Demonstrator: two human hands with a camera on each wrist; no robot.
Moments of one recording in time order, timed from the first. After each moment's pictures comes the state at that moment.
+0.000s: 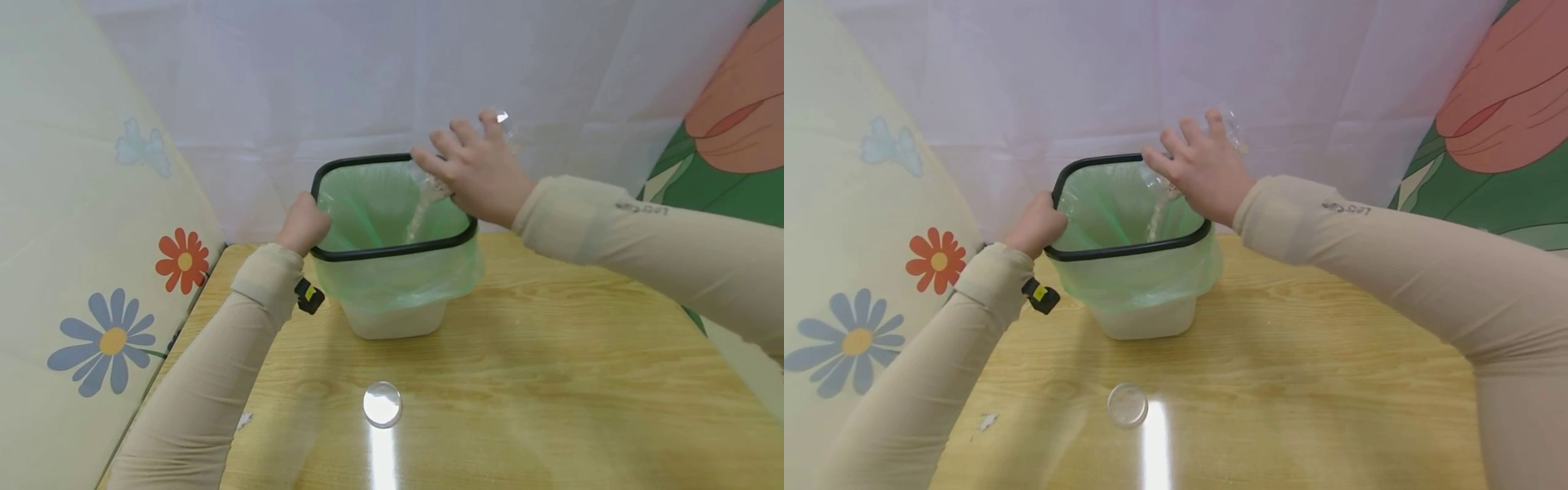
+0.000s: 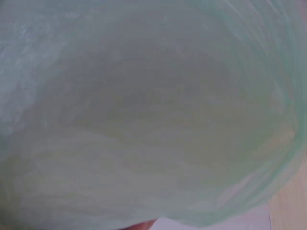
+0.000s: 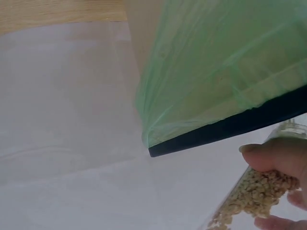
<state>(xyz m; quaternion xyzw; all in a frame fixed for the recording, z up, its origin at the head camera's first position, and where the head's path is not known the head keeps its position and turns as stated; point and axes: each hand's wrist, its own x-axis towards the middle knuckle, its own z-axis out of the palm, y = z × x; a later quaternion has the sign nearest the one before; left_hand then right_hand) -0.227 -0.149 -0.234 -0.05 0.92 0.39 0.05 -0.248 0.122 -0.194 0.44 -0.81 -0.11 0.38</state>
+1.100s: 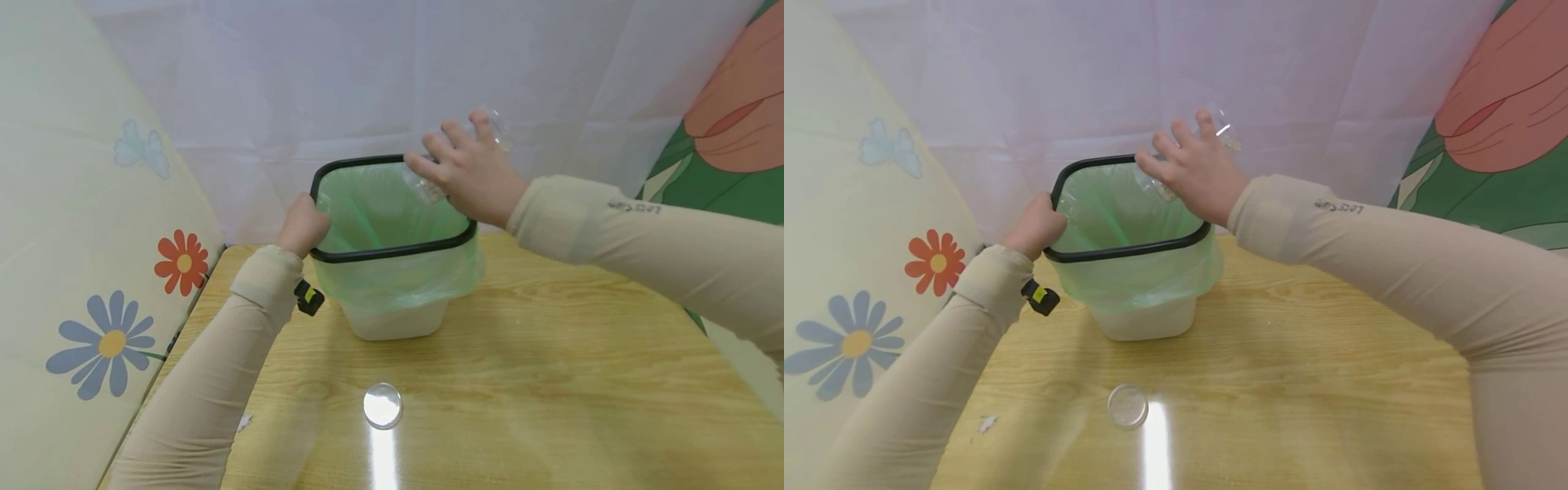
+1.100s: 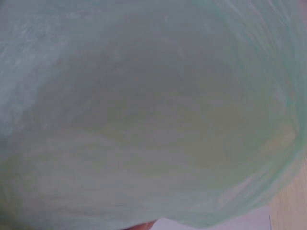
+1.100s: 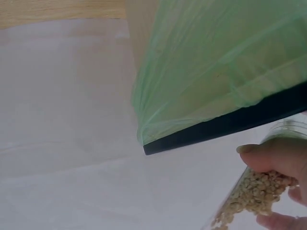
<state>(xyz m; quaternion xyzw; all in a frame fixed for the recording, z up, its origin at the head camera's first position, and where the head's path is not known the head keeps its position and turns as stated) -0.225 -0.149 -0.233 -0.05 0.91 0.40 0.06 -0.248 0.116 -0.197 0.46 -0.78 -0.11 0.41</state>
